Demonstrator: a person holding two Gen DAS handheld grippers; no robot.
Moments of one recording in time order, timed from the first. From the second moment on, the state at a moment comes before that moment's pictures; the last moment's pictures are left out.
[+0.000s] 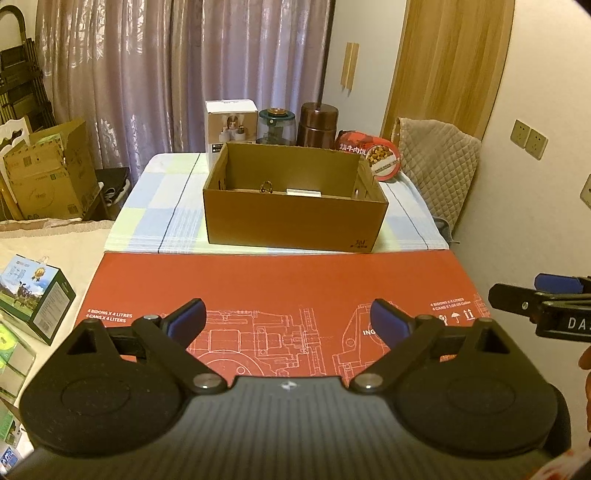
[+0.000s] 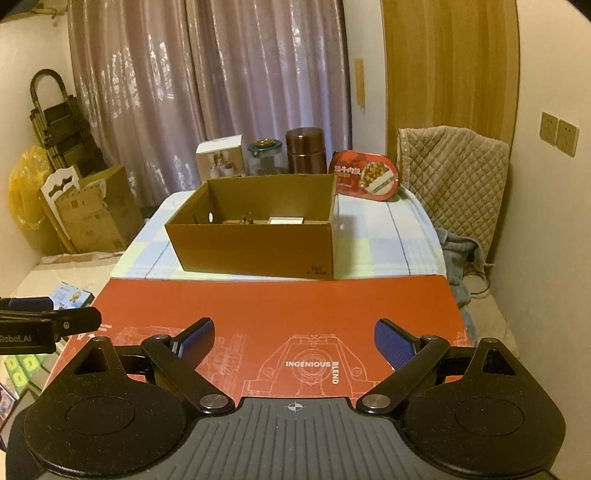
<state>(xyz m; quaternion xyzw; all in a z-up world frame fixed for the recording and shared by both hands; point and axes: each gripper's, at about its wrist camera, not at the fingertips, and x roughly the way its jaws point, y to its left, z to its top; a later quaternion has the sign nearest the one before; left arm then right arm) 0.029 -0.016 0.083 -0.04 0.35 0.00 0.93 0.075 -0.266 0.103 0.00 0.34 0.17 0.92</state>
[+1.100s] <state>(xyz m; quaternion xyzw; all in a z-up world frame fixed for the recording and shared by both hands) 0.026 -0.022 0.071 -0.03 0.36 0.00 0.93 0.074 -0.259 0.094 -0.01 0.35 0.17 0.92</state>
